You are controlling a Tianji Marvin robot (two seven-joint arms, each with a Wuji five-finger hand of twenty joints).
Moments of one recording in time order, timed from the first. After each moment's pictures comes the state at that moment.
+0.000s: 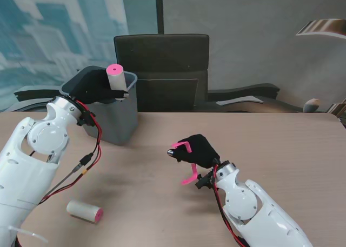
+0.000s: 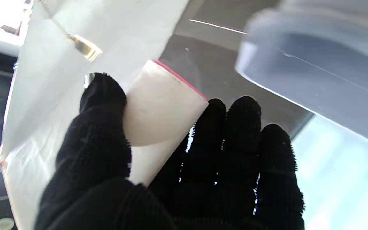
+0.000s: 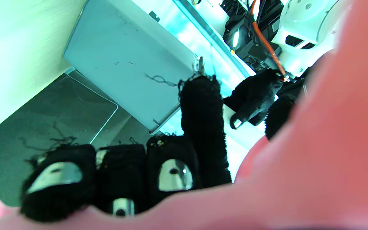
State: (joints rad) left arm 1.25 -1.10 -1.37 -1.57 0.48 -0.27 -0.12; right arm -1.46 -1.19 1.02 -1.45 -0.30 -0.51 -0.22; left_hand 0.91 -0.46 0.08 -0.12 0.68 0.28 0.79 0.35 0.98 0.27 0.72 0.59 0.83 0.30 0.95 0.65 0.36 0.35 1.26 0.65; right_hand 0.39 -0.47 0.67 -0.02 1.24 0.03 0.86 0.75 1.40 0.08 1.43 0.85 1.32 0.16 1.64 1.10 1.12 0.29 1.77 0.54
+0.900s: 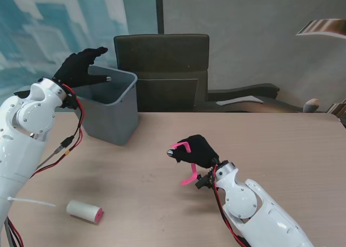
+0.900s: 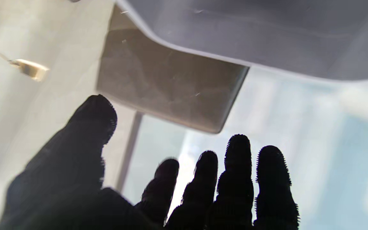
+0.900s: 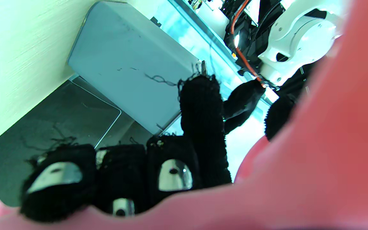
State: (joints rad) left arm 1.07 -1.07 -1.39 -1.36 0.69 -0.33 -0.11; right arm -1.45 -1.19 1.02 -1.43 -0.27 -0.50 -0.19; left_hand 0.65 -0.43 0.47 -0.05 0.34 0.22 0.12 0.25 0.33 0.29 0.38 0.41 0.37 0.28 0.55 0.55 0.08 0.29 0.93 0.65; right_hand 0.39 -0.47 0.67 -0.02 1.24 0.03 0.86 0.75 1.40 0.08 1.43 0.85 1.32 0.16 1.64 1.10 1.12 0.29 1.77 0.54
